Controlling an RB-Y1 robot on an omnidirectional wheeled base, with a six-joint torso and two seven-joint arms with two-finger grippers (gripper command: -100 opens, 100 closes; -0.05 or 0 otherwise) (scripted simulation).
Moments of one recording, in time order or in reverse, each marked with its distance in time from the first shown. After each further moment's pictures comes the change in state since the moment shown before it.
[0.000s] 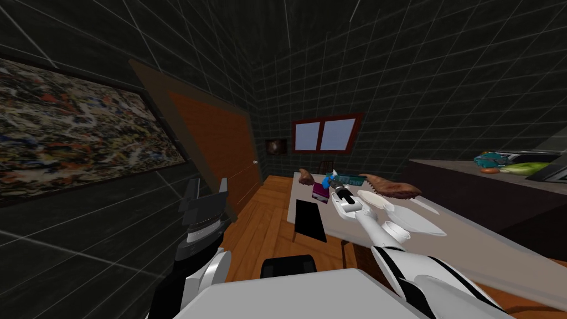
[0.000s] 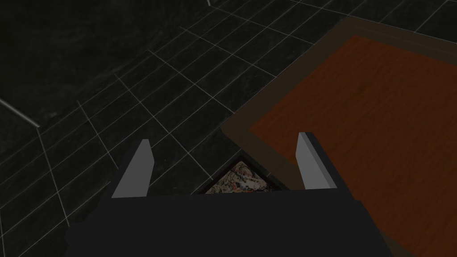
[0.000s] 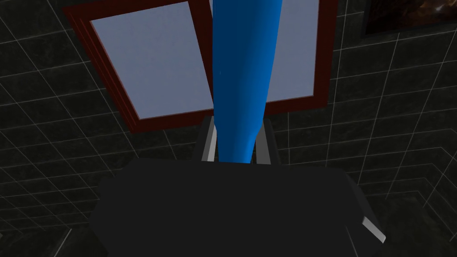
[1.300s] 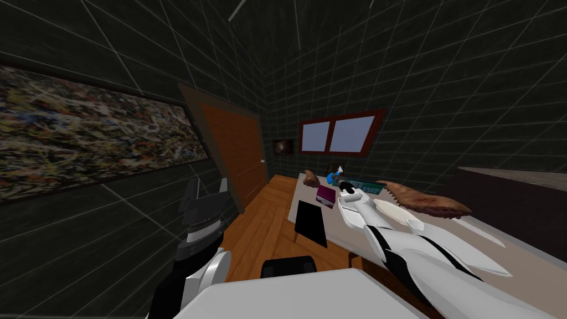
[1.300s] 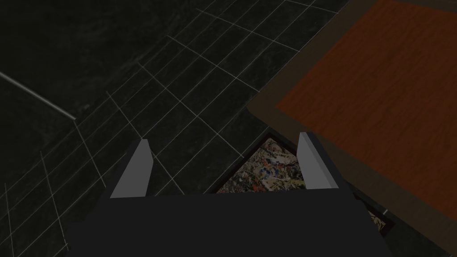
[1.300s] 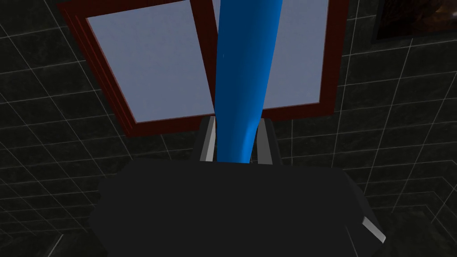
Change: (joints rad) left arm 0.000 0.000 0.000 0.000 0.000 0.000 0.000; right arm -0.156 -0.058 -0.084 0.139 0.037 0.116 0.036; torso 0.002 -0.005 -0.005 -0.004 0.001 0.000
